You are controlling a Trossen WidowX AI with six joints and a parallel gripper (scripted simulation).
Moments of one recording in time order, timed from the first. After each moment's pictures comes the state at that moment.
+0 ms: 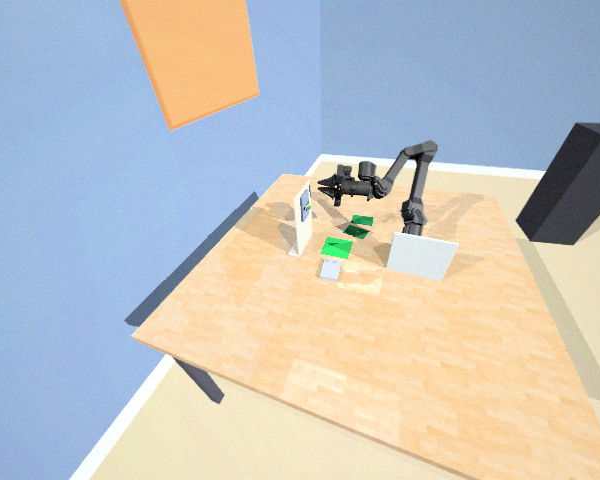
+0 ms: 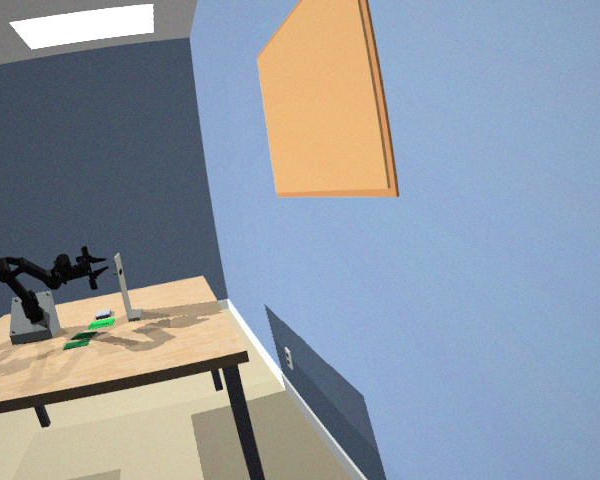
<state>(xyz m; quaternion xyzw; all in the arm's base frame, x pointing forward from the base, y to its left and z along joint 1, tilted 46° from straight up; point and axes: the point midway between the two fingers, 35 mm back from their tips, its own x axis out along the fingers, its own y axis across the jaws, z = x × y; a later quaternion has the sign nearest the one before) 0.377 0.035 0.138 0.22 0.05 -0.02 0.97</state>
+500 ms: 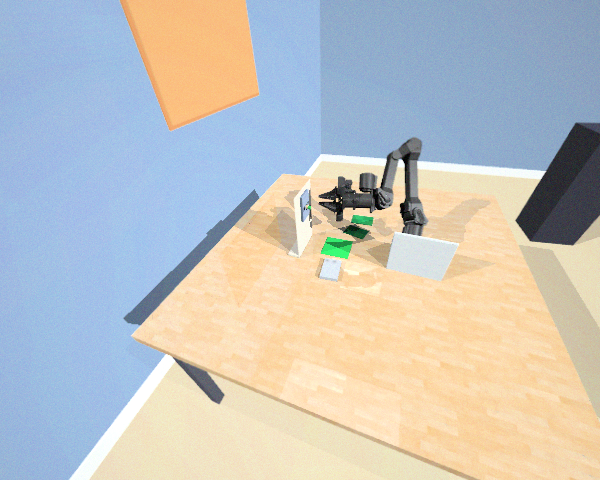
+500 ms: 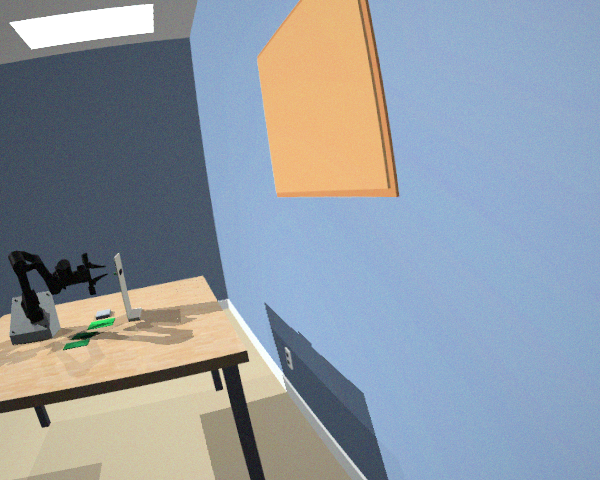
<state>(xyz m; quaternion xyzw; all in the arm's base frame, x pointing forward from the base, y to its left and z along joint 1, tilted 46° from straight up) 0.359 0.047 0.080 0.30 0.08 -0.04 0.95</state>
